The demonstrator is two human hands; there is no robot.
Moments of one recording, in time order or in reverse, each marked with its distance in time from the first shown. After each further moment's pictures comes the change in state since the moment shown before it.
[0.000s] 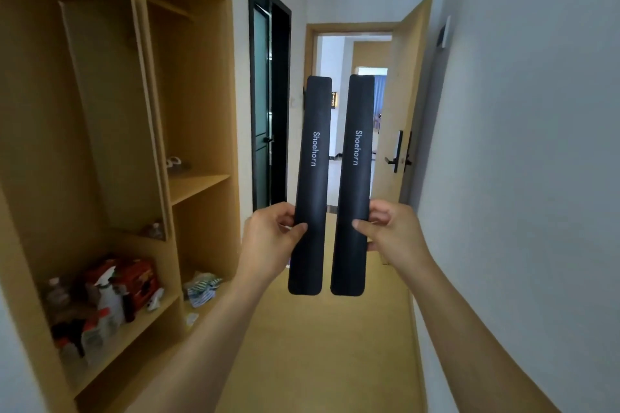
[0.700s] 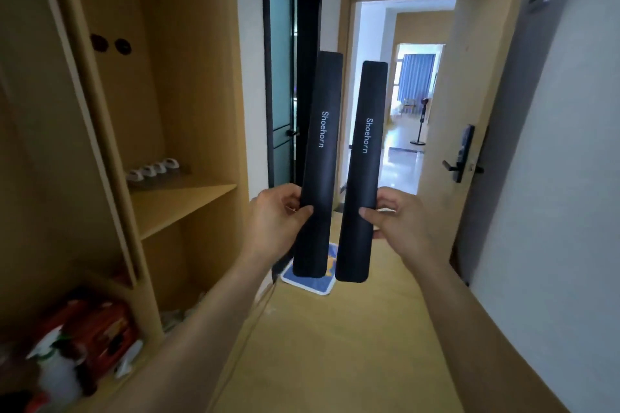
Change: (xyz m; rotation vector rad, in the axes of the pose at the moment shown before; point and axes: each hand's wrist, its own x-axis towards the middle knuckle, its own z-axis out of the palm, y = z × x) left_hand 0.383 -0.222 0.104 0.068 0.045 -0.049; right_hand 0.426 0.193 0.109 0.119 -0.055 -0.012
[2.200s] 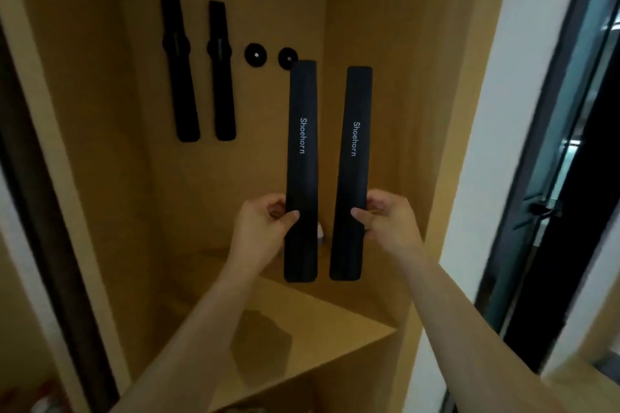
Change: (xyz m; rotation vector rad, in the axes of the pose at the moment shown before) left_hand 0.488 -0.425 -0.182 0.245 0.640 -0.359; right_hand 0.630 0.141 0.539 0.225 -0.687 -0.204
